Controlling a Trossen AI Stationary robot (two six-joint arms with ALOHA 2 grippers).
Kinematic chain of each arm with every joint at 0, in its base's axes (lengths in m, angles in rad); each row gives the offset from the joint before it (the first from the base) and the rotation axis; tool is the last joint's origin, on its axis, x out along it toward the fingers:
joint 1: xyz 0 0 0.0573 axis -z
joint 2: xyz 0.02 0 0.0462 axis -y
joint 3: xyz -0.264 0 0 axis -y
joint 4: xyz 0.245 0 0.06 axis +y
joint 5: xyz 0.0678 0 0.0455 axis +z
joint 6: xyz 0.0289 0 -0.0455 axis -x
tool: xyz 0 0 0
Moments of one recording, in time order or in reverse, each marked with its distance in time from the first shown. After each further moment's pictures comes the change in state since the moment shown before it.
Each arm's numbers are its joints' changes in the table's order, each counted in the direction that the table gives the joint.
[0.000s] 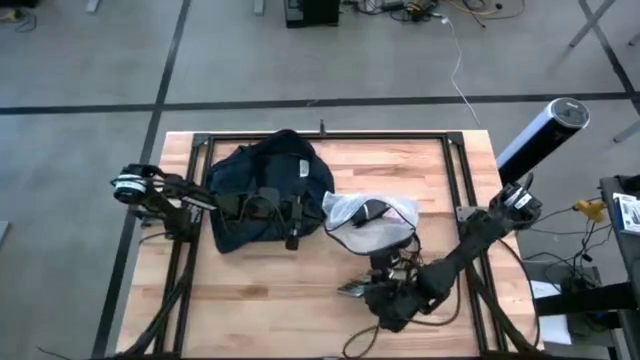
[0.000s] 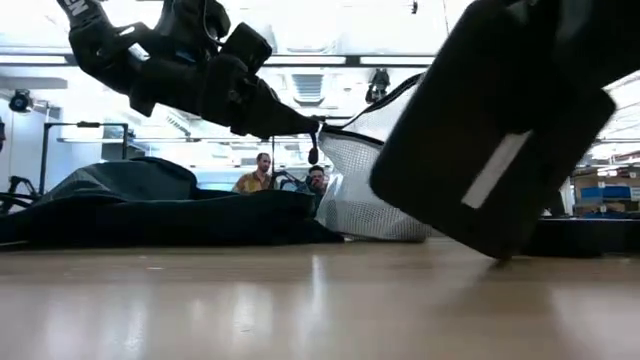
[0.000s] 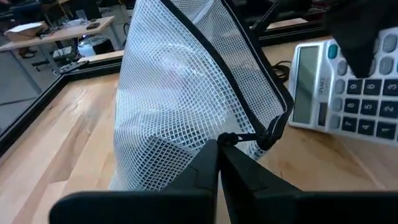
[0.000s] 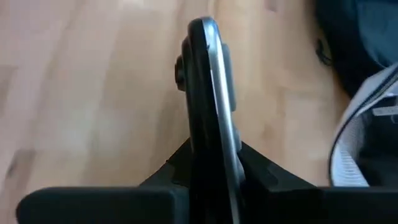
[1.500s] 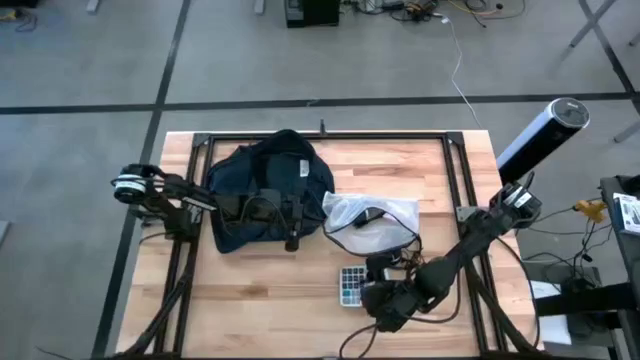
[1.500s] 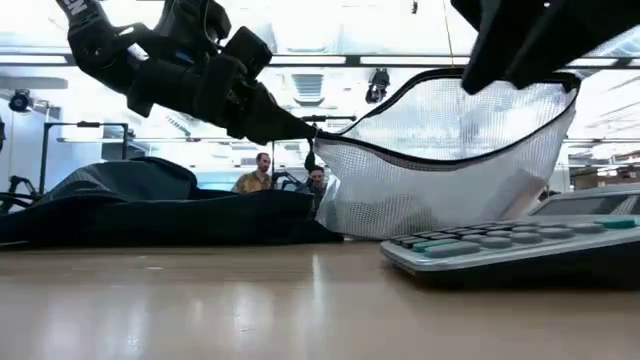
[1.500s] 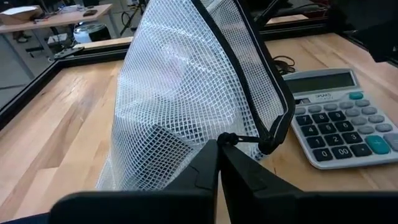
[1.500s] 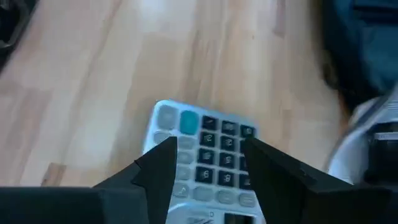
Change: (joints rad) left arm 0.006 0.000 -0.002 0.027 0.001 0.044; right arm 0.028 0.013 0.059 -0.005 -0.039 0.054
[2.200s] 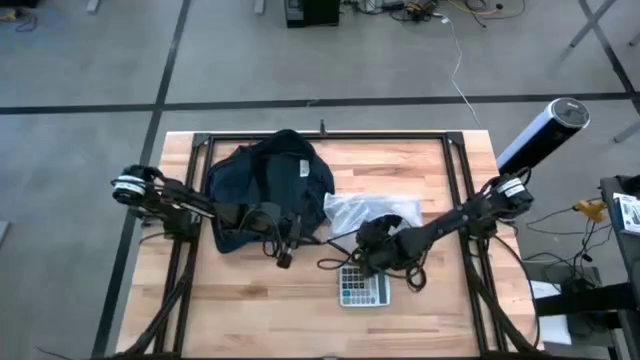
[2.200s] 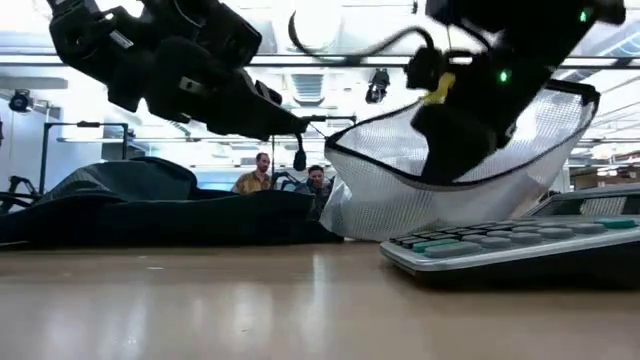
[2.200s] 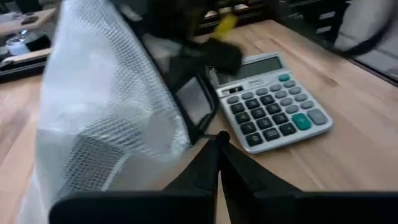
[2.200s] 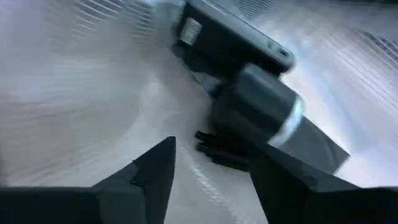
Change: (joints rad) left arm 0.129 0.000 0.000 0.042 -0.059 -0.070; right arm 0.310 0.004 -0.239 0.018 -0.214 -0.532
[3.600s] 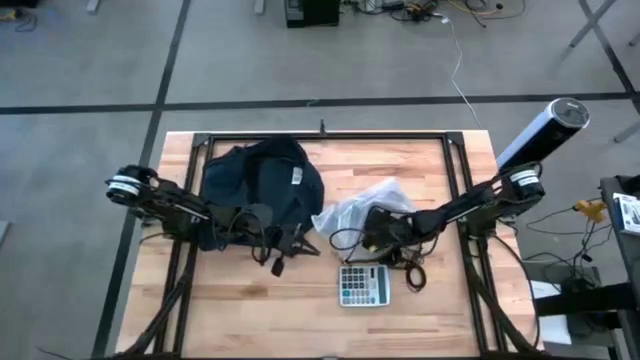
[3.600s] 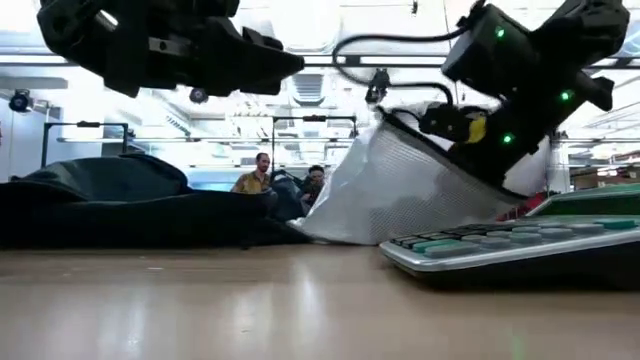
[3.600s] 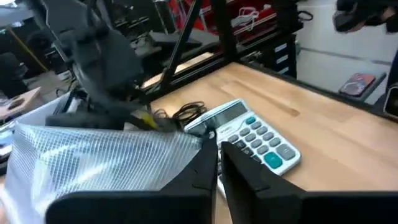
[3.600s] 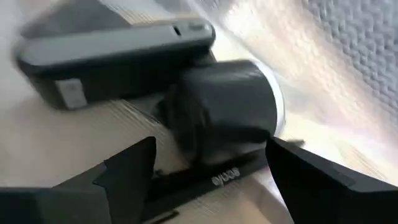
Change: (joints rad) left arm 0.039 0.041 0.002 -0.100 -0.078 -0.163; right arm 0.189 0.156 -0.384 -0.624 0.080 0.584
